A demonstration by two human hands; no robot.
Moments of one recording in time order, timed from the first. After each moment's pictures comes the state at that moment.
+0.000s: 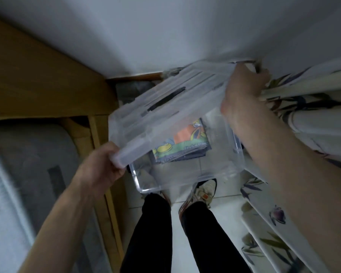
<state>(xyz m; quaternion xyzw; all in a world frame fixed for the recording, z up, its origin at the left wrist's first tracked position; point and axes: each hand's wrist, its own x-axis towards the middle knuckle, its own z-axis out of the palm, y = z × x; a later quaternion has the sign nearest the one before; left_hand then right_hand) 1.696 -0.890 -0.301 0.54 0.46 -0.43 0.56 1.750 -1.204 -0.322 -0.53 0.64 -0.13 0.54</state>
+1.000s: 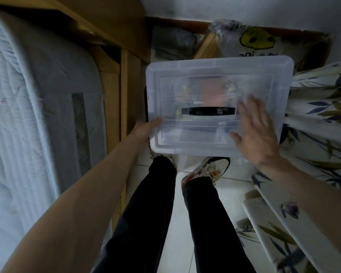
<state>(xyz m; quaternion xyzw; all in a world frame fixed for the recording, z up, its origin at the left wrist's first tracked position) 1.607 -0.858 -0.442 0.57 0.48 -0.41 0.53 1.558 -1.178 -0.394 -0.96 -0.02 0.24 0.11</state>
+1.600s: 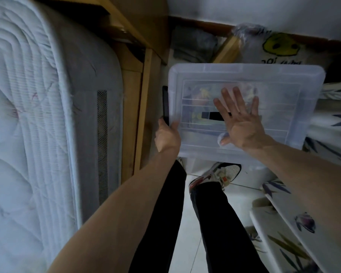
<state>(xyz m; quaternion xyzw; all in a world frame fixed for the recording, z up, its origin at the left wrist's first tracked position) 1.582 -0.894 -0.446 0.78 0.43 -0.34 0.31 1.624 -1.102 -0.429 -0.88 -0.18 0.44 -0.06</state>
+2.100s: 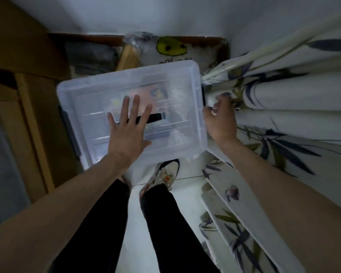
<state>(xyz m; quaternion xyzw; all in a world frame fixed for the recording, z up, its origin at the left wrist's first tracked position) 1.601 -1.004 -0.433 0.91 -0.26 -0.31 0.02 1.574 -1.263 -0.402 -0.84 0.42 0.15 0.31</state>
